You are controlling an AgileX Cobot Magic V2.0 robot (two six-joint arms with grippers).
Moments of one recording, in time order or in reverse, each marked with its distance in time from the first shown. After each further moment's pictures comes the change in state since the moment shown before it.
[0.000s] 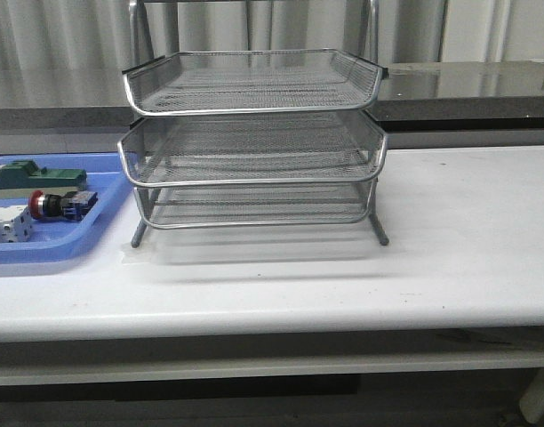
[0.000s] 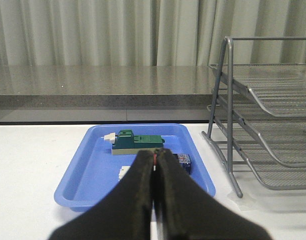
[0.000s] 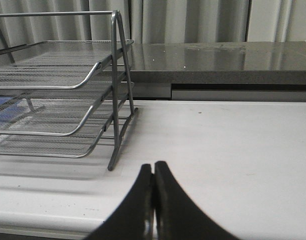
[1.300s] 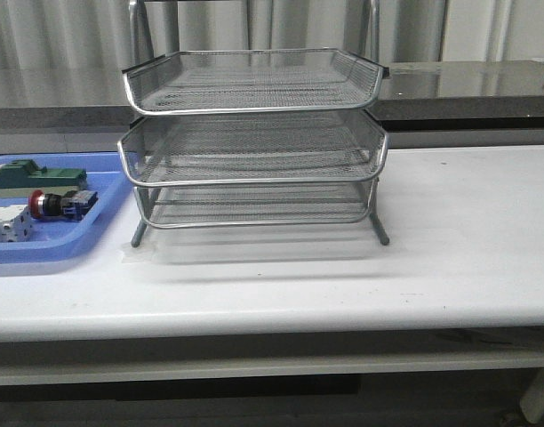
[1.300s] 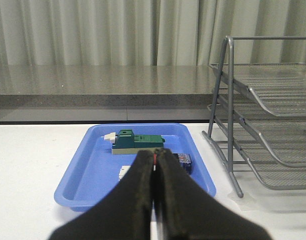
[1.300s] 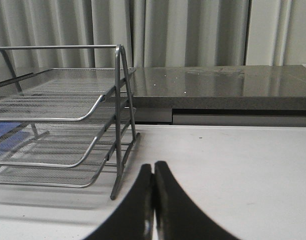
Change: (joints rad) left arm 0.000 0.000 0.000 0.000 0.000 0.000; right arm 0.000 0.000 -0.090 0.004 0.016 0.000
